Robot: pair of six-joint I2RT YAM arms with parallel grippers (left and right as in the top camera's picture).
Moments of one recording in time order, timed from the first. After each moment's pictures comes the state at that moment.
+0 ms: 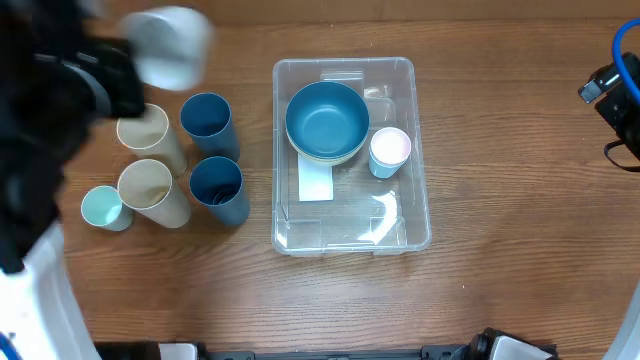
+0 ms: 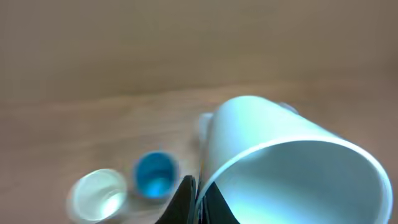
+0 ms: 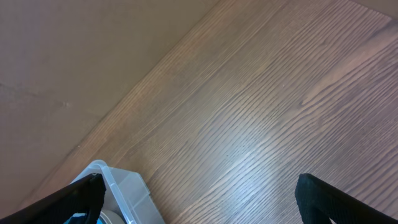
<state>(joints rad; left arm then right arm) 0.02 1.56 2.43 -1.44 0.18 -0.06 -0.35 1.38 1.79 -1.17 -0.02 0.49</state>
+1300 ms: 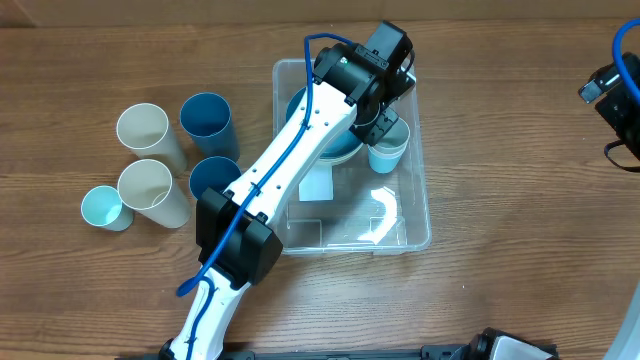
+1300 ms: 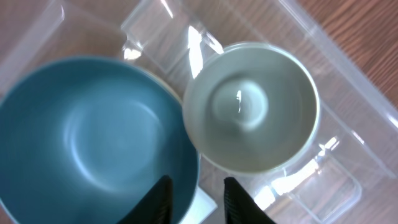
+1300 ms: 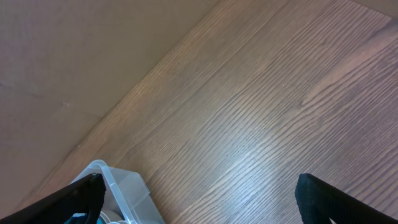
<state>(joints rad) -0.65 2.29 2.39 -1.35 0.01 0.11 -0.35 1.38 1.79 -1.17 -0.02 0.49</state>
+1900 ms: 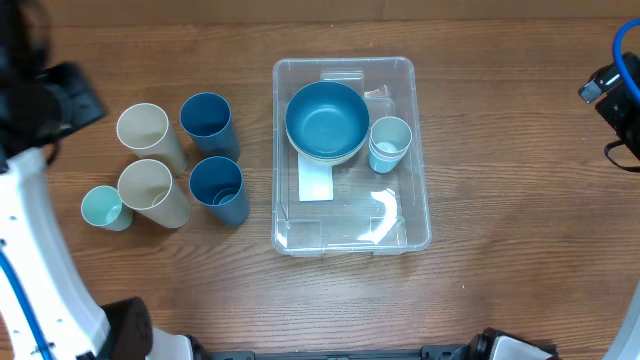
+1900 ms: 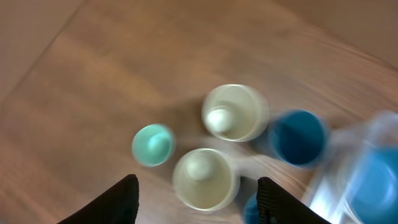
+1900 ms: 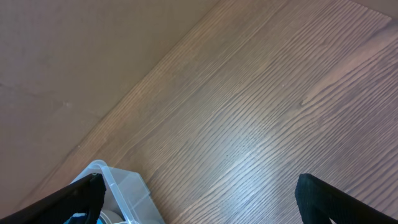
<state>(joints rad) 0.22 1.68 2.38 -1.68 -0.16 -0.33 -0.35 1.38 1.79 -1.17 -0.02 0.49</state>
